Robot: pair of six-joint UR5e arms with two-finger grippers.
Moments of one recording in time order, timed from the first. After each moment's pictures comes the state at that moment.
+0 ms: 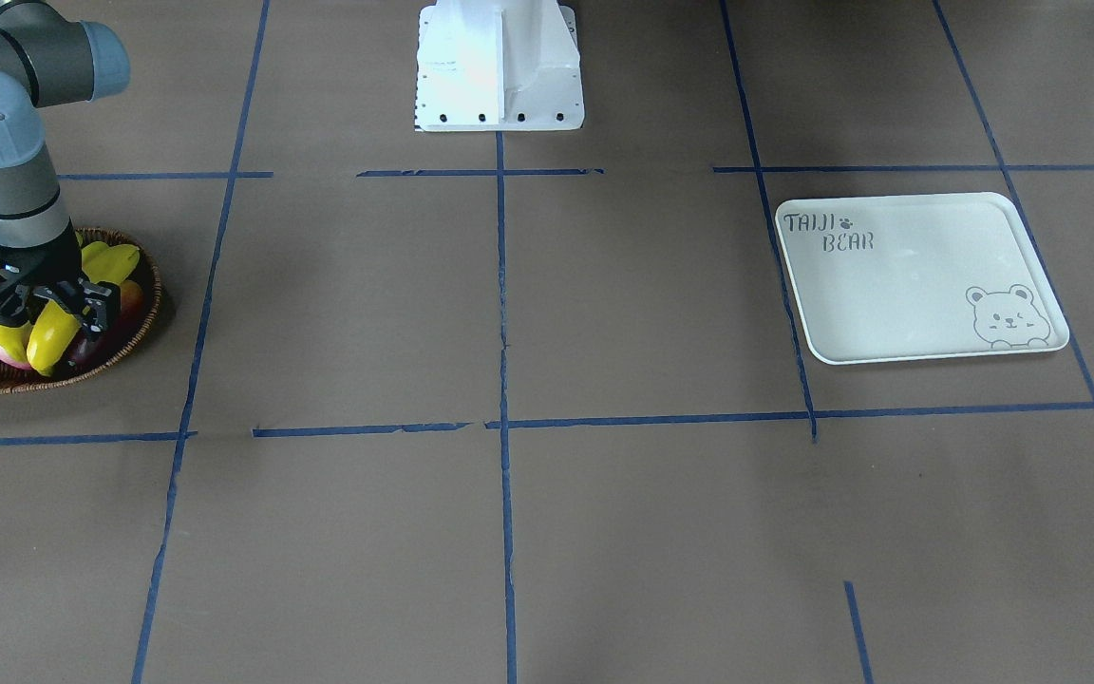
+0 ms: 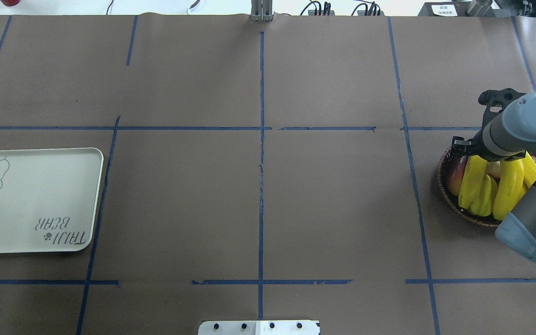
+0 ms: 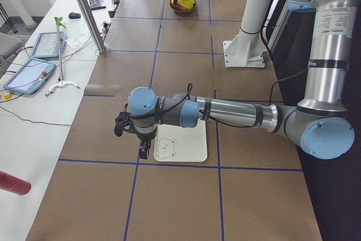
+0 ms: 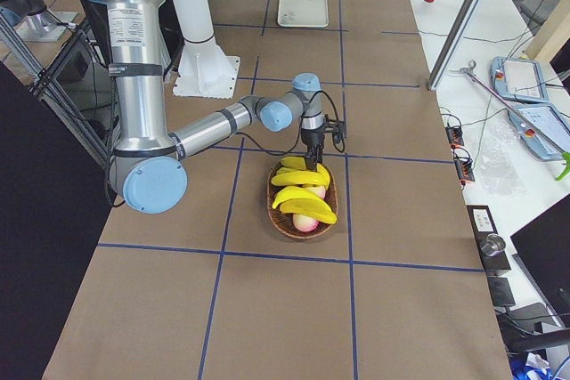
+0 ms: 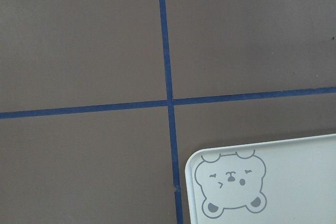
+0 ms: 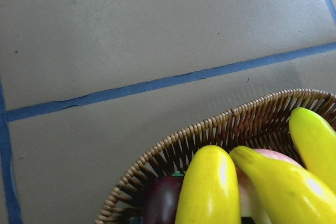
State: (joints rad) left arm -1.58 -1.59 -1.67 -1.57 -2.38 0.01; right arm 0.81 -1.52 1.89 -1.47 1.77 1.14
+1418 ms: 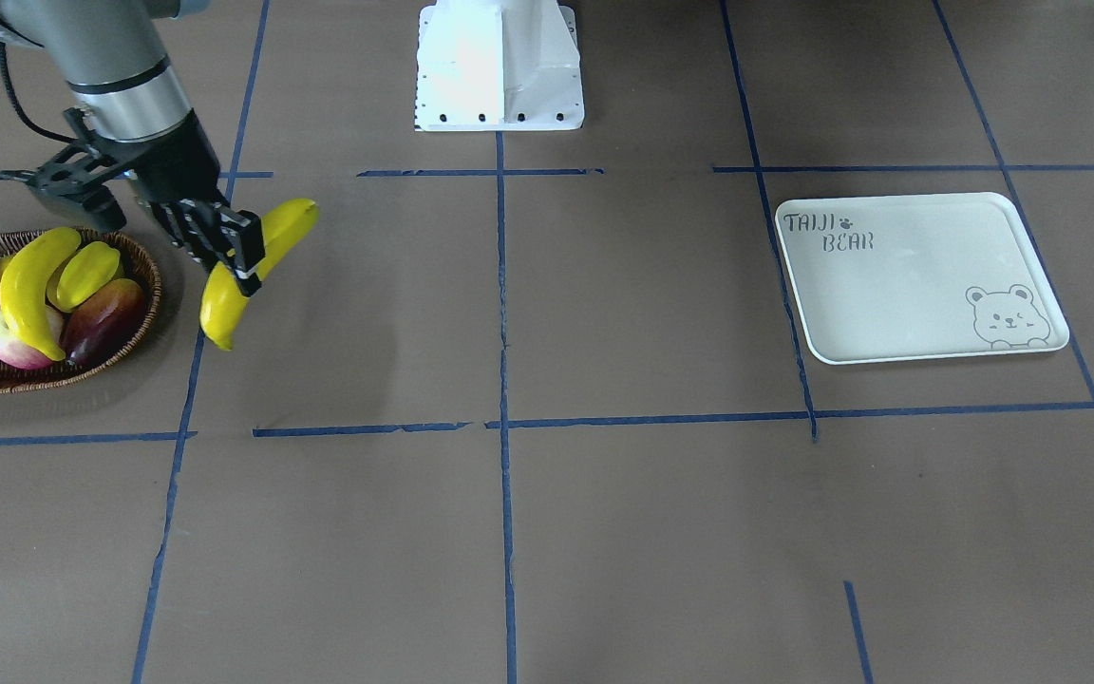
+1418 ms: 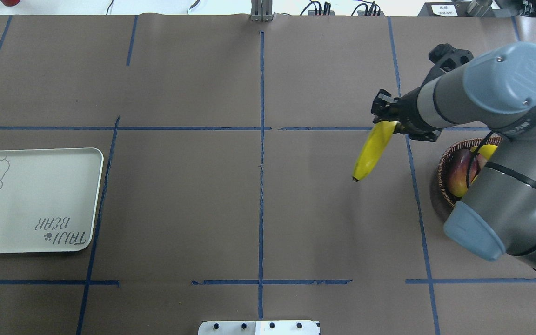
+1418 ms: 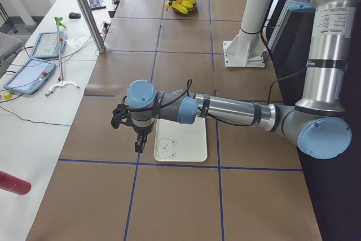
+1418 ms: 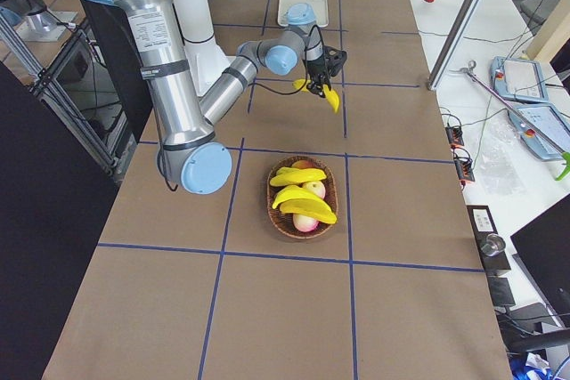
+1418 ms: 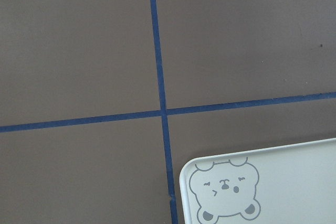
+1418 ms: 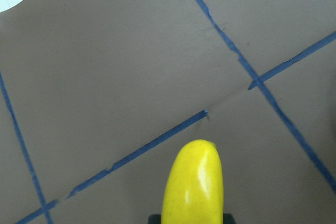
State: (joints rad) left arm -1.57 -1.62 -1.69 -1.62 -2.41 -0.03; right arm 0.73 -1.19 2.03 -1.50 1.81 1.69
